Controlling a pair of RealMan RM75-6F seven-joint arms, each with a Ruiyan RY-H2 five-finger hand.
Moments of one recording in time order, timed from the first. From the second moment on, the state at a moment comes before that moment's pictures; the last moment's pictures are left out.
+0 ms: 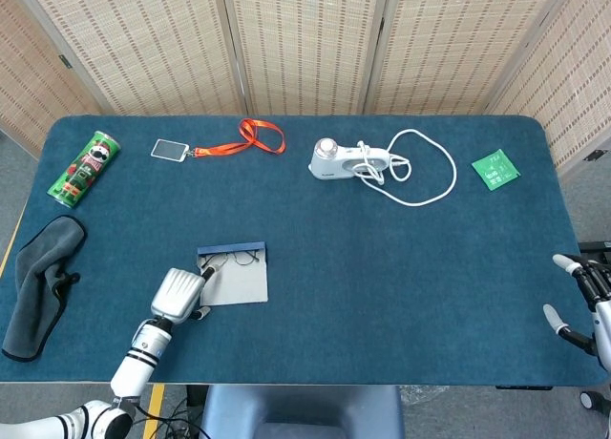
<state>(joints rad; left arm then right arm) -0.52 -1.64 -0.06 -1.34 1.31 1.14 0.50 0.00 -1.06 0.08 -1.53 -1.62 1.70 0.15</state>
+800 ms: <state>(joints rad) -0.57 -1.72 -0.16 -1.17 1.33 1.16 0.35 -0.01 -1.07 0.08 -1.51 -1.62 1.72 0.17</state>
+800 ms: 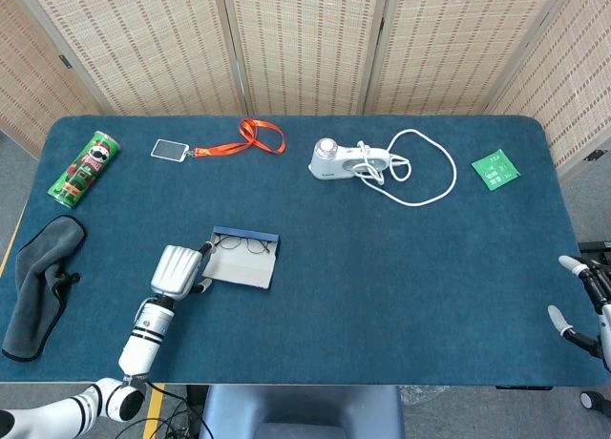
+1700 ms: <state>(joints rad) -0.71 -1.86 -0.20 -1.02 1.31 1.08 0.34 0.00 -1.07 0.09 -1.49 -1.60 1.69 0.19</state>
